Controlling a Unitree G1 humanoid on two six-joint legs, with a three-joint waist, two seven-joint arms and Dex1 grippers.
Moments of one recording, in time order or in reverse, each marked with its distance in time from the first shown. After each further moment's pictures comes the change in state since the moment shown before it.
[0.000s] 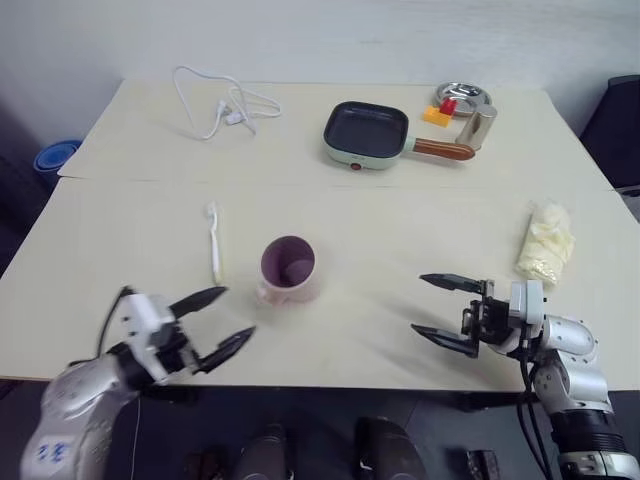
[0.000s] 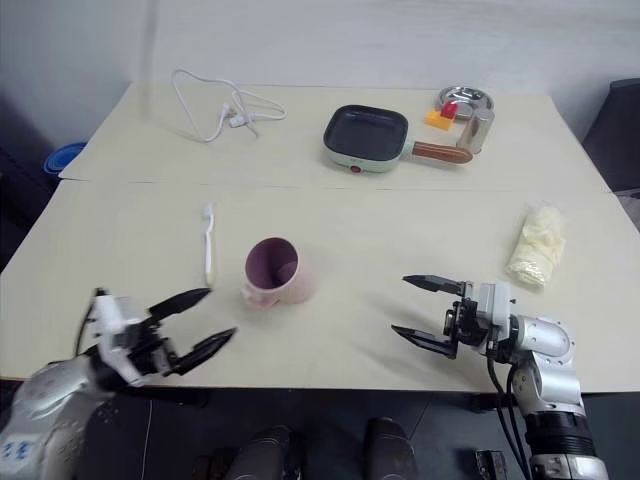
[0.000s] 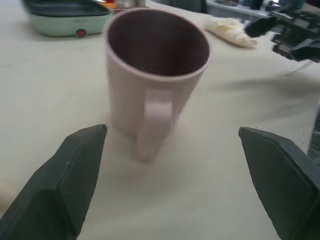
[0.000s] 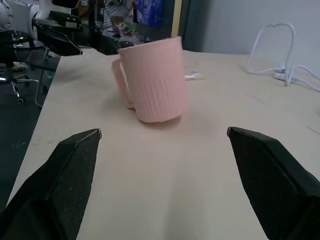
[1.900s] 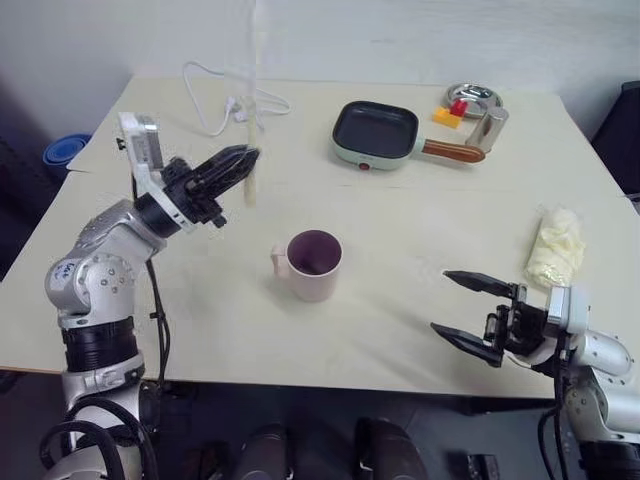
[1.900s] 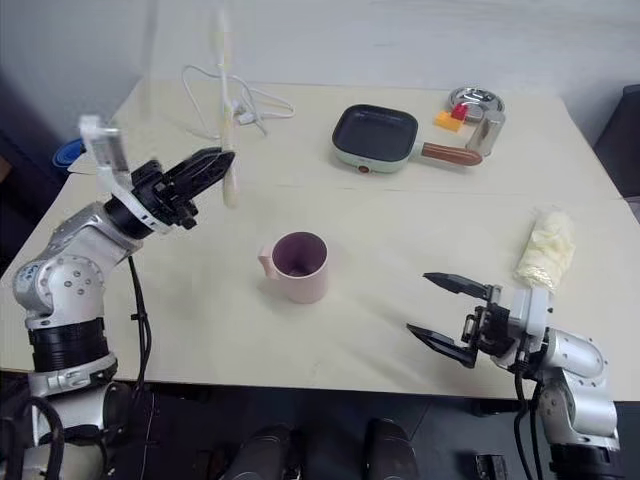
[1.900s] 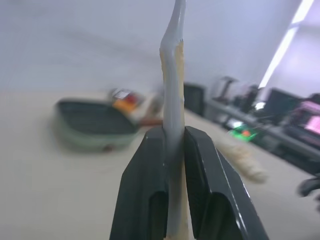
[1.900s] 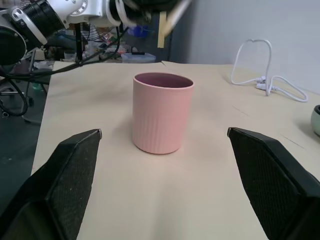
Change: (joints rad) left arm -0.939 -0.063 -0.102 0.358 -0.224 0.412 0.028; right arm 0.178 -0.024 -0.117 -0.267 0.078 0.126 -0.132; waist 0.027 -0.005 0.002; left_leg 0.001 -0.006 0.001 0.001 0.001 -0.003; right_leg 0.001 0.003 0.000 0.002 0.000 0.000
